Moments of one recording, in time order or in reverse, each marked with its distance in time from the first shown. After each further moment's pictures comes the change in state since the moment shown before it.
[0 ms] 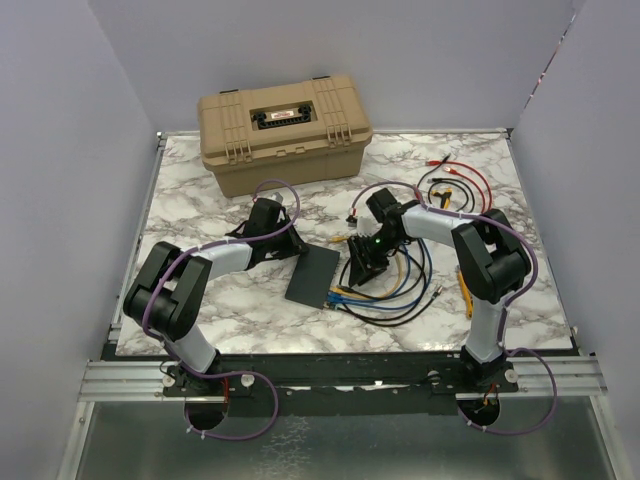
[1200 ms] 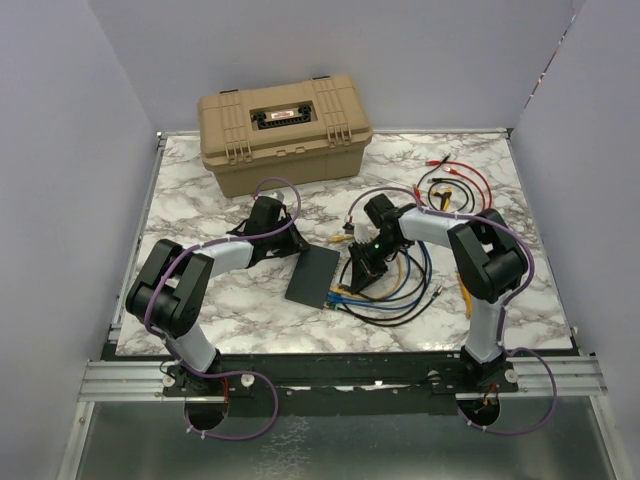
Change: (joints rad) left arm 0.002 0.020 0.018 0.011 0.006 0.008; right arm 0.017 0.022 -0.020 -0.022 -0.091 -0.041
